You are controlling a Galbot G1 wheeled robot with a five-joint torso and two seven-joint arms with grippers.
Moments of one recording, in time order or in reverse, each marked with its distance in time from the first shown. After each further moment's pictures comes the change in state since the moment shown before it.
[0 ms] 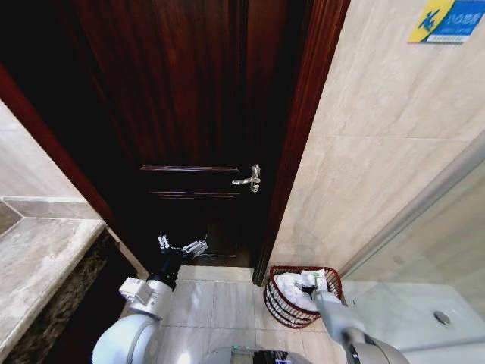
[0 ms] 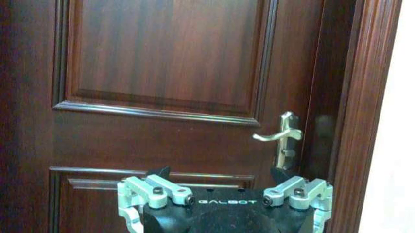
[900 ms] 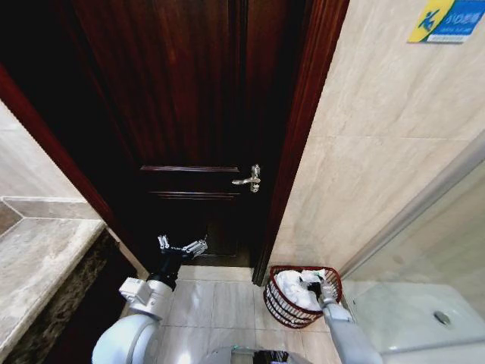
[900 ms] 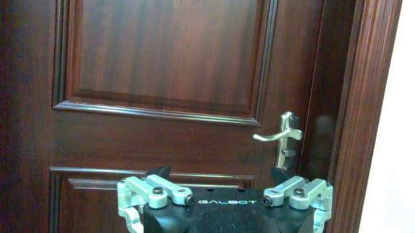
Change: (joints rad) left arm 0.000 0.000 0.000 0.000 0.000 0.000 0.000; right arm -0.311 -0.048 -0.039 0.477 0.088 0.239 0.008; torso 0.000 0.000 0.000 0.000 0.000
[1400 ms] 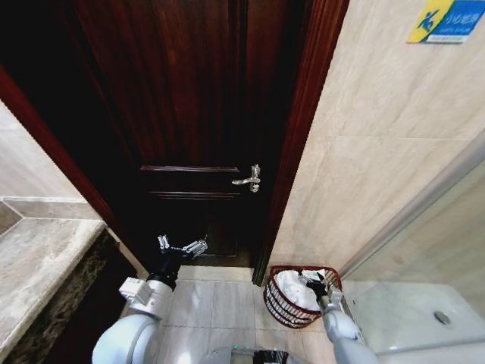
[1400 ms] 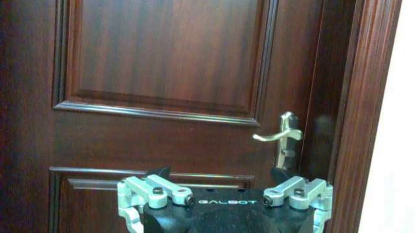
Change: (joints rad) left arm 0.000 0.000 0.000 0.000 0.000 0.000 0.000; right arm -0.309 0.077 0.030 0.561 0.154 -0.084 0.093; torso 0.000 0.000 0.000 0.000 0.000
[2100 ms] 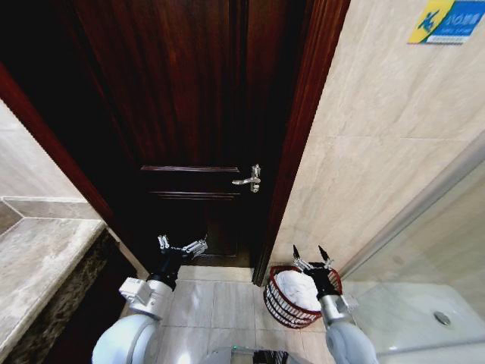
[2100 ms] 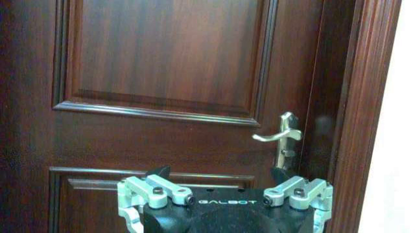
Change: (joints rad) left arm 0.000 0.000 0.000 0.000 0.000 0.000 0.000; right arm -0.361 0.086 0.019 0.757 -0.195 0.044 0.017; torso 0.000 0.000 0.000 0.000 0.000
